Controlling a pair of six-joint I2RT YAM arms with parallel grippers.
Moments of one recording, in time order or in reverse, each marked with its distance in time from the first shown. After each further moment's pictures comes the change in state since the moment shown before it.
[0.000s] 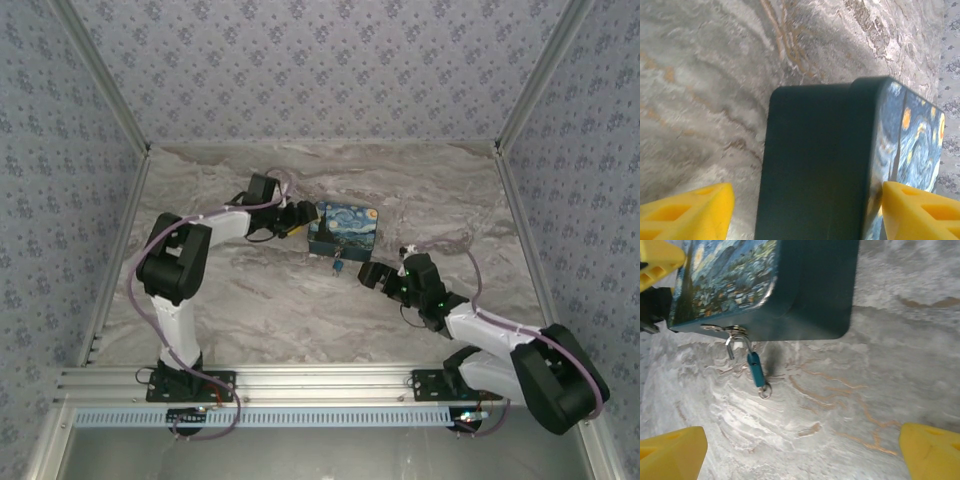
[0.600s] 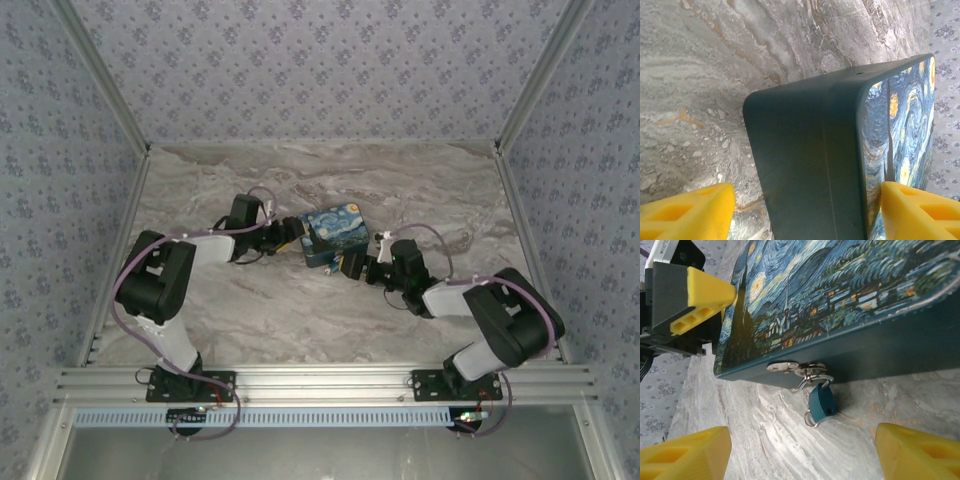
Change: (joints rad) left arm 0.023 -0.174 -0.306 0.203 0.001 -0.069; right arm 0.000 0.401 0.106 0.433 -0.209 -0.086
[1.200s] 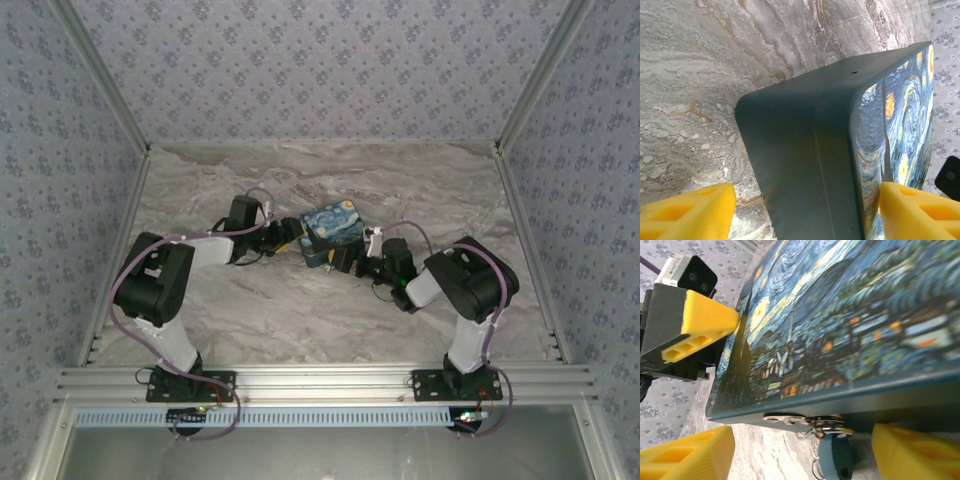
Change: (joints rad) left arm 0.001 -0.013 -0.012 0.005 -0.014 -0.021; right arm 0.015 0.303 0.073 0.369 -0.031 0.035
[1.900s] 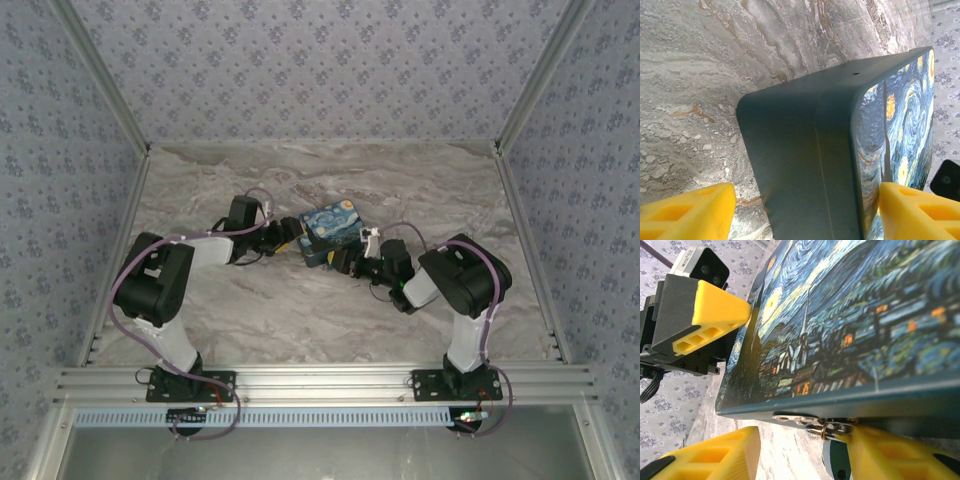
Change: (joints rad) left arm 0.001 0.000 0.000 0.000 -0.004 -0.006; right arm 0.009 0.033 0.002 0.055 -0.032 0.021
